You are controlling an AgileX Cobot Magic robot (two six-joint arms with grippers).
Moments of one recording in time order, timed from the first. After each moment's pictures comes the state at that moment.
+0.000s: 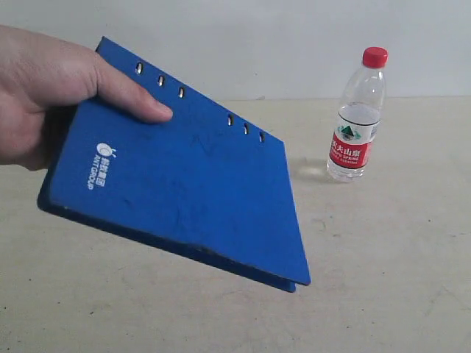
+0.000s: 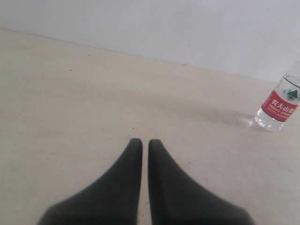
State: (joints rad) left arm 0.13 0.38 0.00 -1.74 0.28 1.52; right arm 0.00 0.00 0.00 0.03 0.31 -0.05
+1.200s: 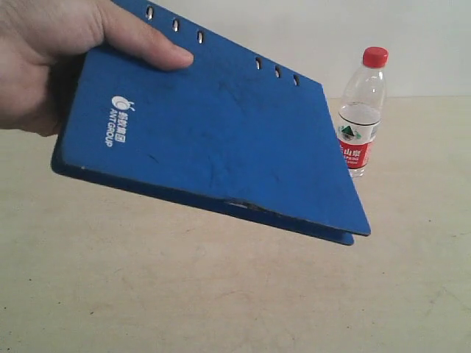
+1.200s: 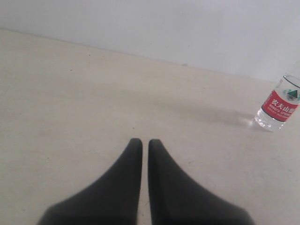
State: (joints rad) left arm 0.13 0.38 0.00 -1.74 0.28 1.52; right arm 0.01 0.00 0.00 0.04 0.37 -0.05
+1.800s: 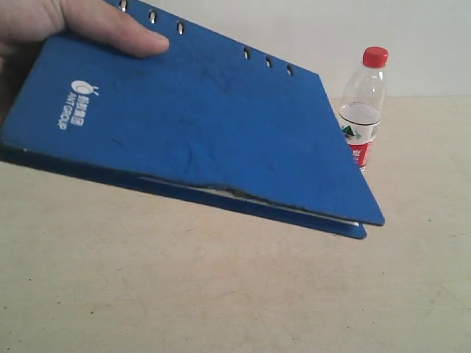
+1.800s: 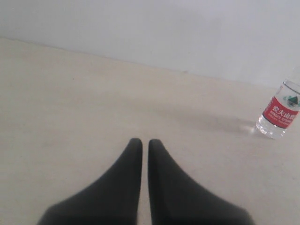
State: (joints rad) left arm 0.13 0.32 0.00 -1.74 0.26 1.52; right arm 0.01 0.00 0.00 0.04 0.37 -0.05
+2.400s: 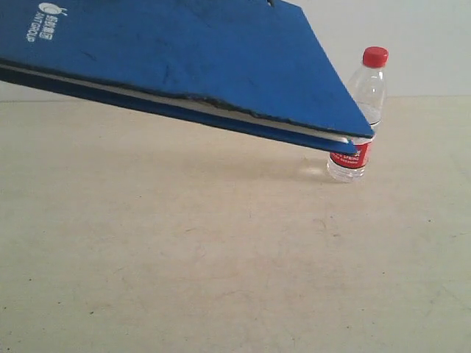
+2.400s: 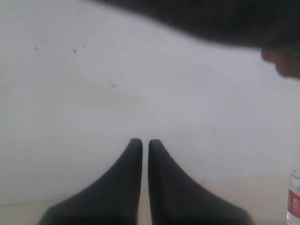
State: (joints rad) left arm 0.14 0.01 -0.15 -1.73 0.22 1.69; right arm 0.01 0.00 0.00 0.04 0.37 -0.04
